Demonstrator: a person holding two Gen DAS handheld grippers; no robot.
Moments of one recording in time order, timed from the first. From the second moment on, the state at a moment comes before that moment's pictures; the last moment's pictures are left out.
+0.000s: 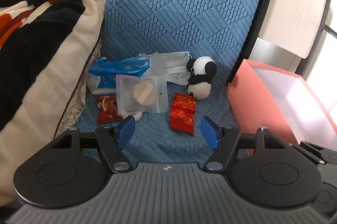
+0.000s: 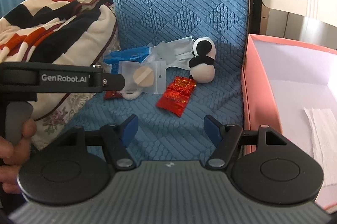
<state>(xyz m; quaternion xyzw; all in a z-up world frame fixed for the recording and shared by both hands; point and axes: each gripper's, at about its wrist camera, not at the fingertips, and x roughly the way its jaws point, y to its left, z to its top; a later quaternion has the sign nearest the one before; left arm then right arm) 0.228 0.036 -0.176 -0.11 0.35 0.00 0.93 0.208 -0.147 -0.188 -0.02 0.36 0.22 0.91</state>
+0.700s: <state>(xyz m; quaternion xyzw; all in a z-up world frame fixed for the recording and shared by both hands) 0.275 0.050 -0.216 -0.12 0.37 0.02 0.92 0.252 -0.133 -0.214 -0.02 0.38 0.21 0.90</state>
